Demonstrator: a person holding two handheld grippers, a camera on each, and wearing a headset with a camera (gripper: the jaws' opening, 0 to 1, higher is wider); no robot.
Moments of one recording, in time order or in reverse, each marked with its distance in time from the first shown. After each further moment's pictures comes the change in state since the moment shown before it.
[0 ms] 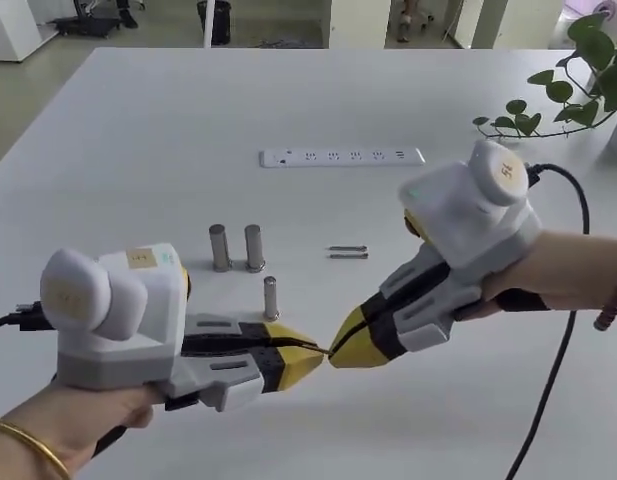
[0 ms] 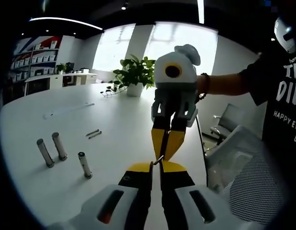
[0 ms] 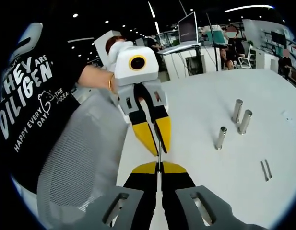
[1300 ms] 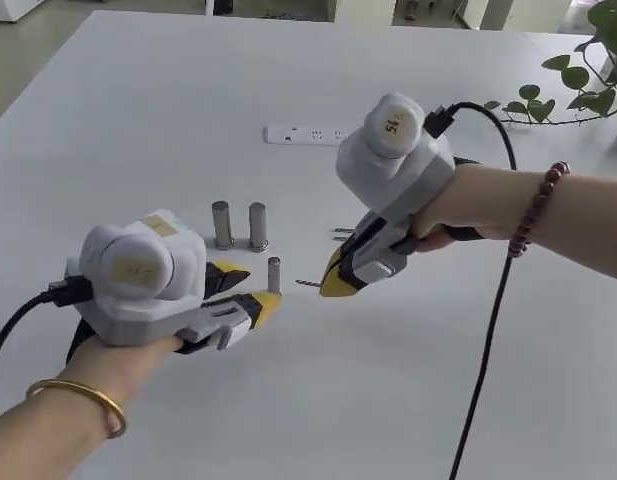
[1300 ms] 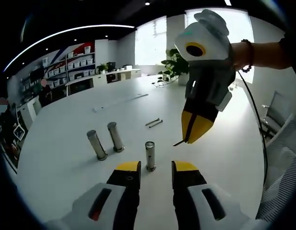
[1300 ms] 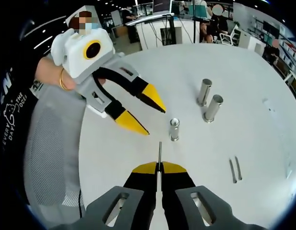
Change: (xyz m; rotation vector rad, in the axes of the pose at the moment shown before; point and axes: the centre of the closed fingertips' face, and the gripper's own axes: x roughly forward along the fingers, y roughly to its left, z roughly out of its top) left arm -0.011 0.108 -0.020 0.037 0.079 0.480; right arm 0.012 -0.091 -0.011 0.059 0.300 -0.227
